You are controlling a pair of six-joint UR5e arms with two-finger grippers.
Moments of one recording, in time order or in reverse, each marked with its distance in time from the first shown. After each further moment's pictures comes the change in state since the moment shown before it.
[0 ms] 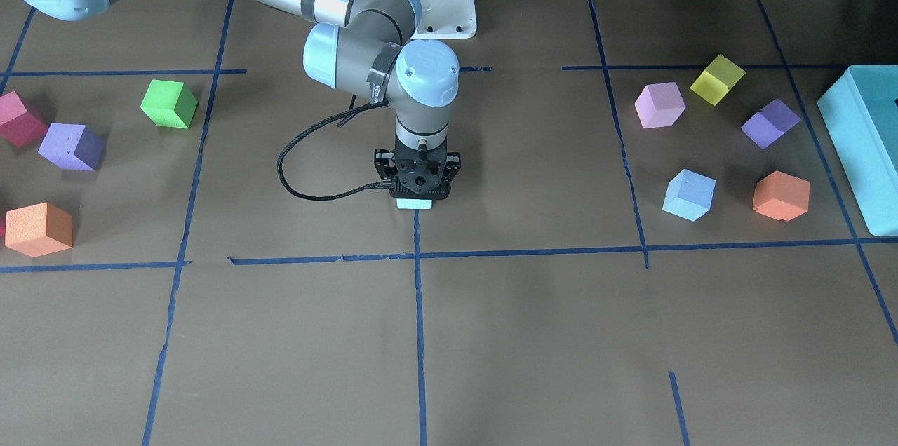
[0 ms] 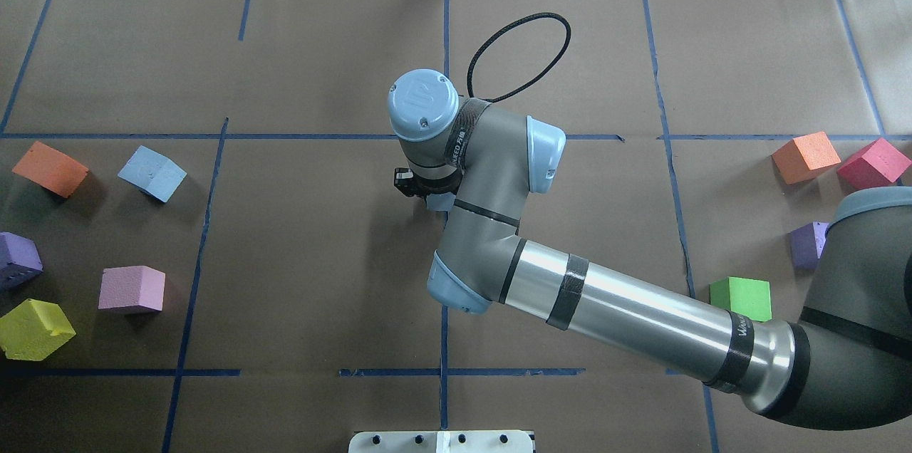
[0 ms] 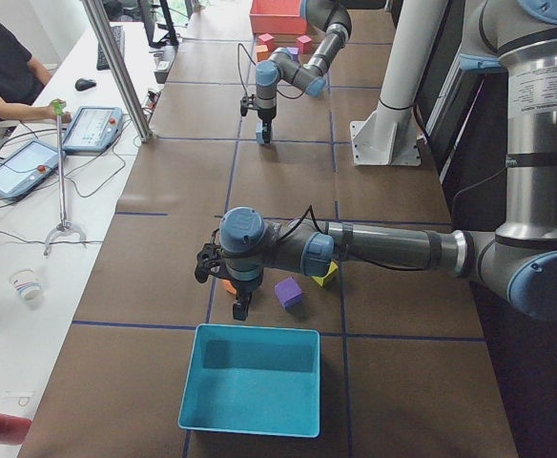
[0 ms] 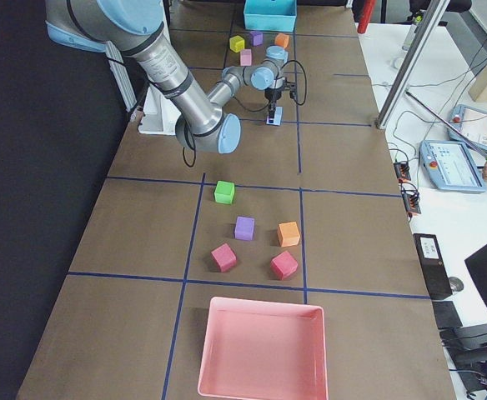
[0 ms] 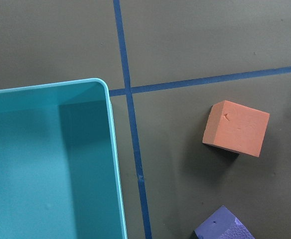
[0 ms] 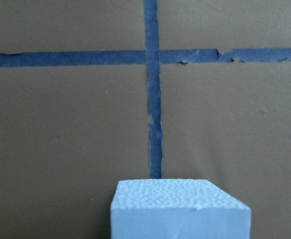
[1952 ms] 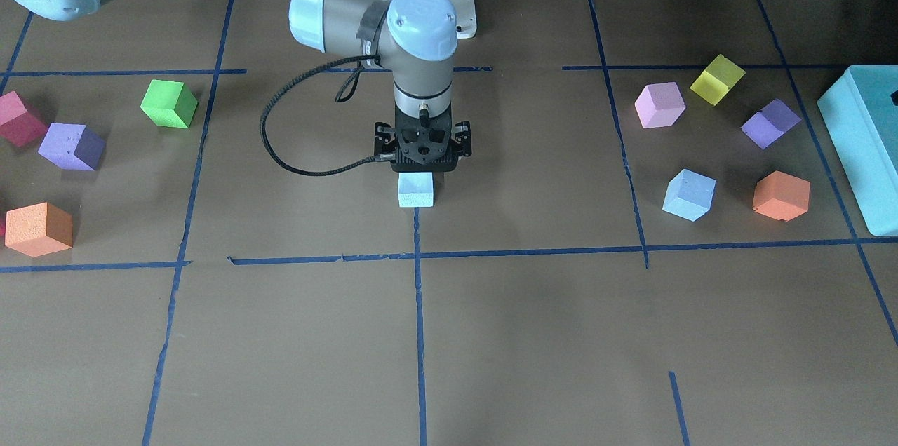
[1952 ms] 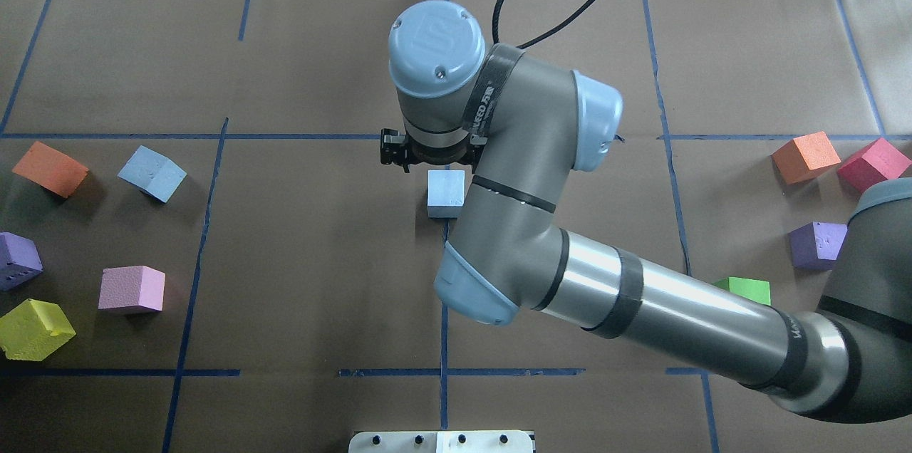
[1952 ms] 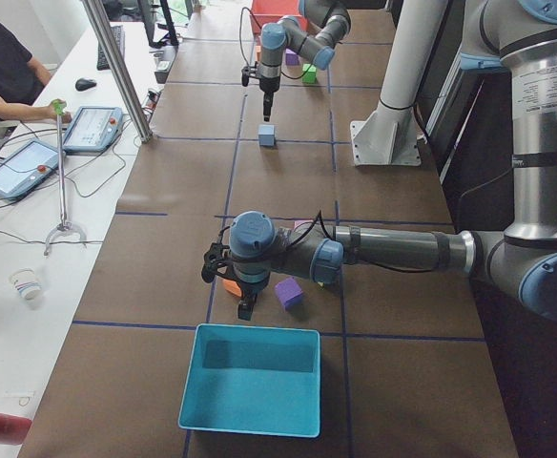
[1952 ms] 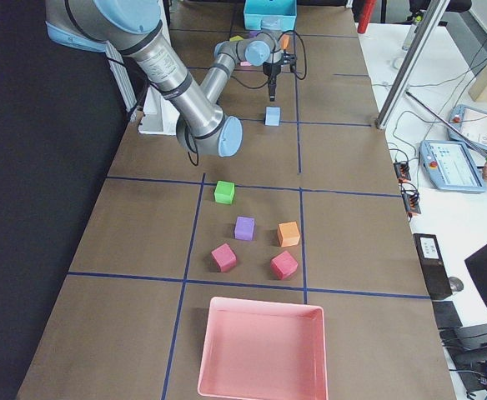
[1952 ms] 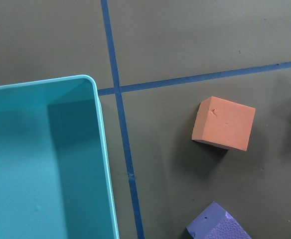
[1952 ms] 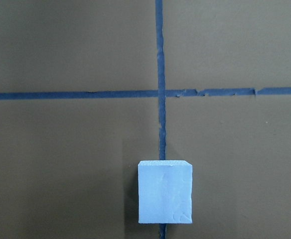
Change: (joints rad) left arm -0.004 0.042 -0.004 -0.102 -0.034 -0.015; right arm 0.059 -0.033 0.413 -0.244 -0.010 -0.018
